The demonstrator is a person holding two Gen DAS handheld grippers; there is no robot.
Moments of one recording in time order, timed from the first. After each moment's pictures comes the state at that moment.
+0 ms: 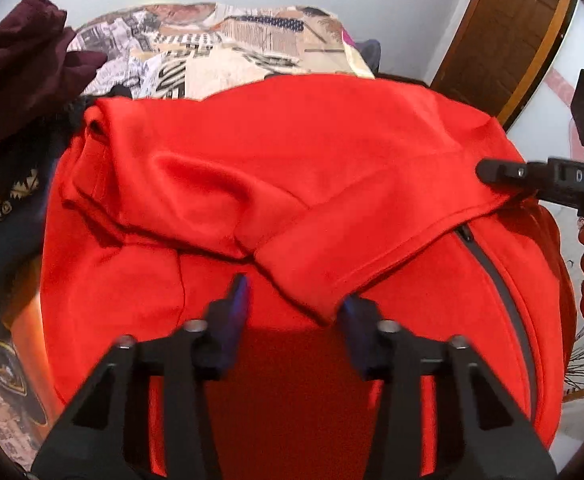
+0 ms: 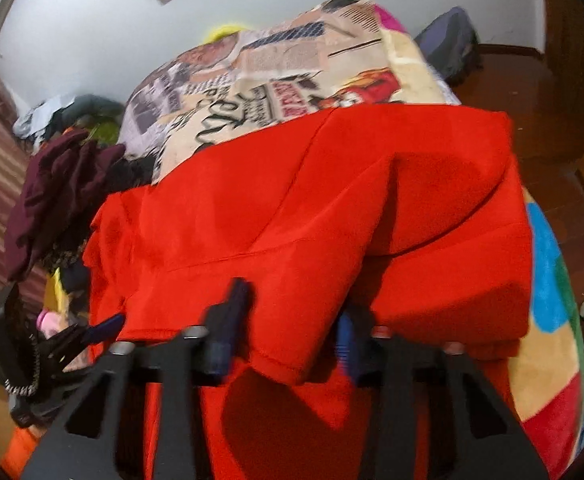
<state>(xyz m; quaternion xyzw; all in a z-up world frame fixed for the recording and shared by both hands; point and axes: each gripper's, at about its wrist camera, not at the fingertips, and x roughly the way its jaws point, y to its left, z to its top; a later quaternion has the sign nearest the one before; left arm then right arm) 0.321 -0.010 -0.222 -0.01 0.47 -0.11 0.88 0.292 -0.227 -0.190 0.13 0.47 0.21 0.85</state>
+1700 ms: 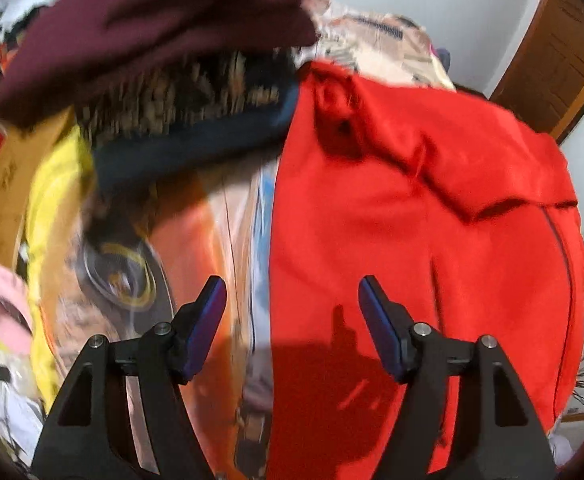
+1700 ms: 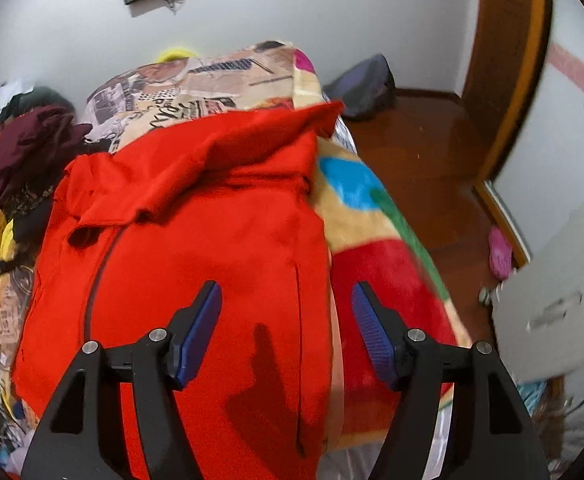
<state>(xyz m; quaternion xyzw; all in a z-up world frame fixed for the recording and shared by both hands) 0.225 0.156 -0.198 -0.05 0.51 -0.01 0.86 0.136 -0.291 -0.164 0.05 0.42 0.06 0.90</state>
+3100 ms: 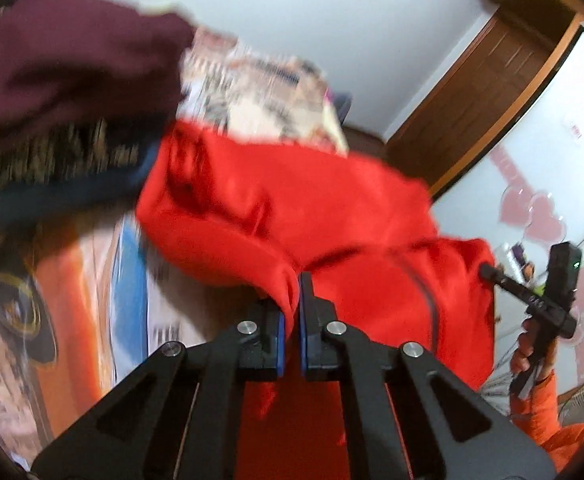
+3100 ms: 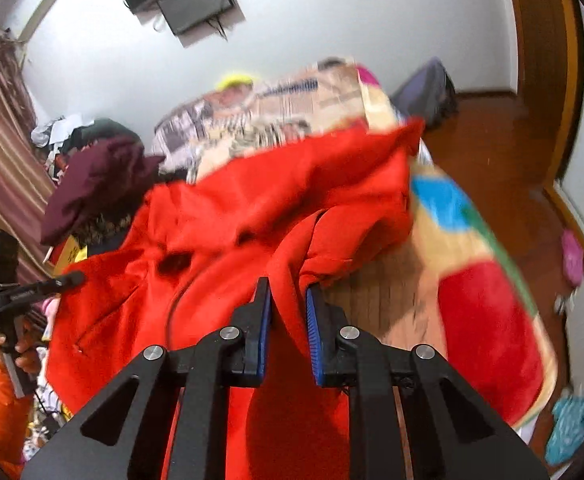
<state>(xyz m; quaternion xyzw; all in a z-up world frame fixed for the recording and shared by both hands) 0.231 0.106 -0.120 -0.16 0.40 -0.18 0.88 0.147 -0.269 -0.137 0.12 0.36 0.18 0.91</state>
